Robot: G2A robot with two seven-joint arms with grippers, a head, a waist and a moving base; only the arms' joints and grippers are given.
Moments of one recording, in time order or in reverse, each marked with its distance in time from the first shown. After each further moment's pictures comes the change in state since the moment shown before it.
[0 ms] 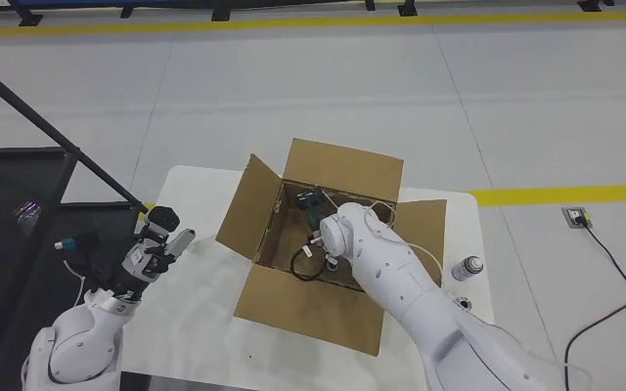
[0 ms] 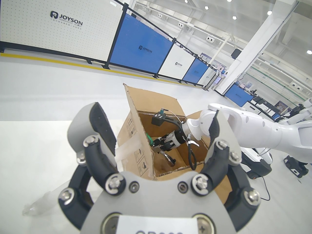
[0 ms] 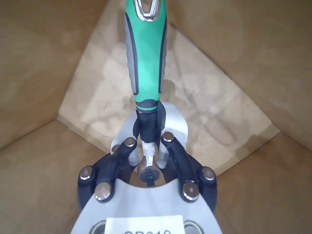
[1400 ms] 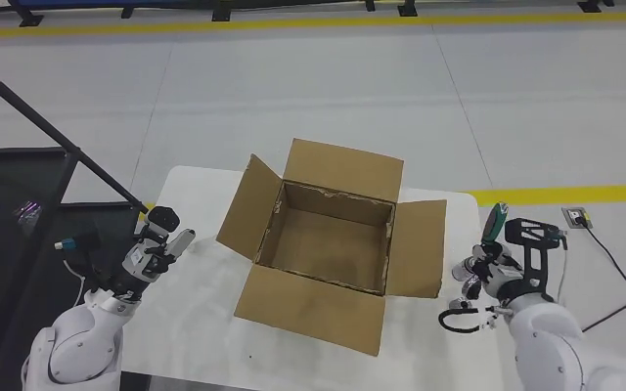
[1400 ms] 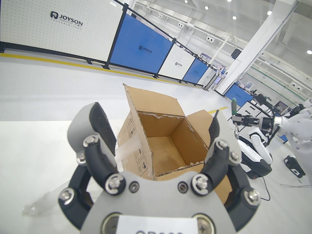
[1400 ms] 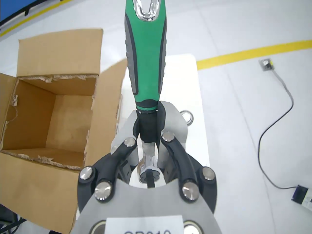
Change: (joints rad) left arm 0.000 0.000 0.000 0.000 0.000 0.000 0.000; right arm -1.152 0.318 1.066 -1.773 -0.489 0.137 0.211
